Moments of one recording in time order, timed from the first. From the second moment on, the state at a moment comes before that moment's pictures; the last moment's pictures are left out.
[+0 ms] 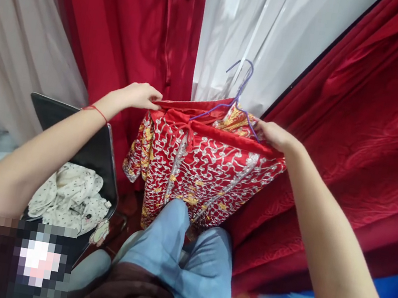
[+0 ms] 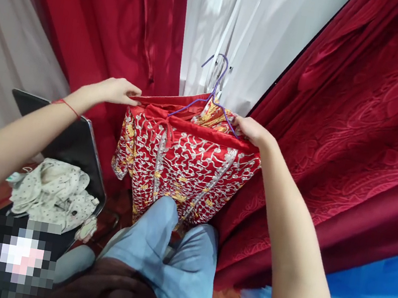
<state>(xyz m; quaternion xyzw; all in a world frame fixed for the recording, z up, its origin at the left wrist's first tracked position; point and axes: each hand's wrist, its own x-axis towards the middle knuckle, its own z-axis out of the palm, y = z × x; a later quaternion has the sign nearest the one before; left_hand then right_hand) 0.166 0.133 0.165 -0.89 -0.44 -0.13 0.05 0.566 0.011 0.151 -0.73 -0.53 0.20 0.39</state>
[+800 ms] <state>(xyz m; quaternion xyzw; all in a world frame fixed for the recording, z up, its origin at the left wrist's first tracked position) 0.223 0.136 0.112 -0.52 -0.61 -0.60 -0.06 0.527 -0.040 0.124 -0.69 -0.63 -0.14 0.32</state>
